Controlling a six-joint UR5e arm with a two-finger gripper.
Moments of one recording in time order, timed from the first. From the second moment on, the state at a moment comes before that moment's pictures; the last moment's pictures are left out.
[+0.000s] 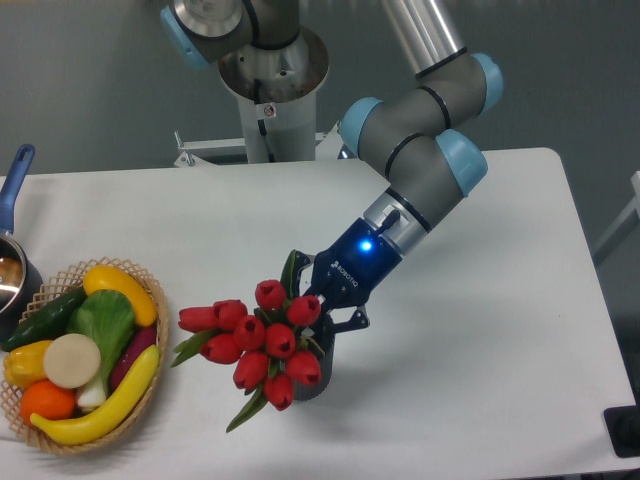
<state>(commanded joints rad) 2.64 -1.97 -1.81 -0.75 0.39 1.22</state>
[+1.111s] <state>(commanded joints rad) 2.72 -1.94 -1.86 -0.74 0.39 1.27</state>
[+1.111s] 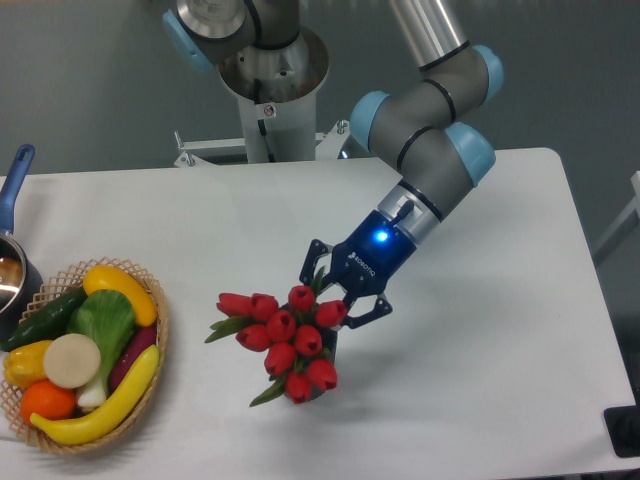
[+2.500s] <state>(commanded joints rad) 2.97 -1.83 -1.78 -0.75 0.94 1.25</state>
